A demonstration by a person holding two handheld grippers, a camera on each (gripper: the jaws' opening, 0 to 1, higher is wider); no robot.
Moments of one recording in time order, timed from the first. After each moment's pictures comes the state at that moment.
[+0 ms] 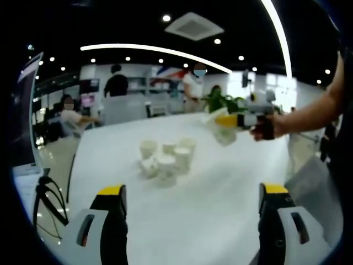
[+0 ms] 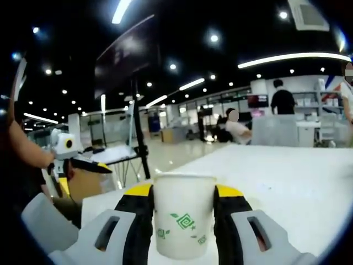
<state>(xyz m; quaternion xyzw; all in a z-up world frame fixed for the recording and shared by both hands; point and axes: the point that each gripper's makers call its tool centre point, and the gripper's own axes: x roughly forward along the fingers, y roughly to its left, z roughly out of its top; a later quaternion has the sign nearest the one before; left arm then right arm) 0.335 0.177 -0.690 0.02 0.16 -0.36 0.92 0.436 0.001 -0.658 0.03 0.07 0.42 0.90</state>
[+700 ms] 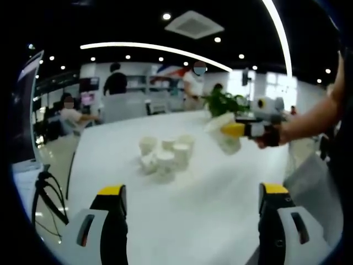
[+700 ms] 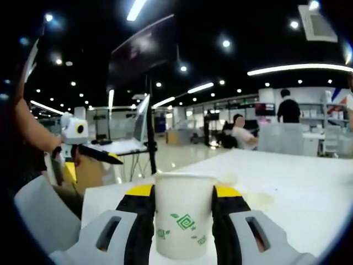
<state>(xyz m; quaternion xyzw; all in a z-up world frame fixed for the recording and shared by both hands) 0.328 0.176 -0.697 0.02 0.17 -0.36 0.92 0.397 0.023 -0.675 0.00 0.04 0.45 0.89</state>
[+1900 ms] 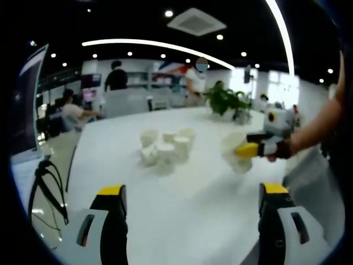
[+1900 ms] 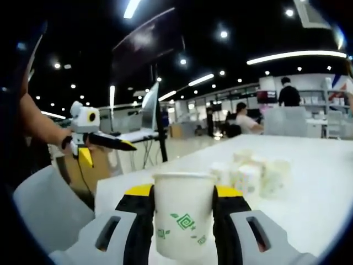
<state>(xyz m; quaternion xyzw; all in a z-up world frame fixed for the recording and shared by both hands) 0.318 0.181 -0.710 0.02 0.18 -0.35 0.92 0.349 0.034 -0.735 0.02 0.08 0.46 0.89</state>
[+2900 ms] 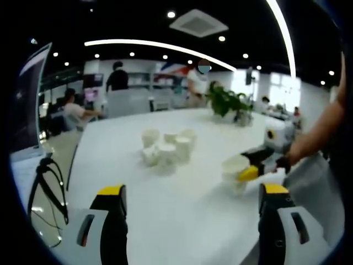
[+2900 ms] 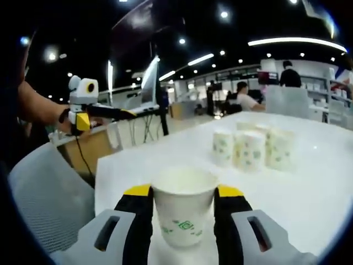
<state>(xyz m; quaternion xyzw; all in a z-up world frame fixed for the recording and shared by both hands) 0.317 0.184 -0.710 0.02 0.18 -0.35 0.92 0.330 0.029 -0.788 -0.02 0.16 0.46 0.87</state>
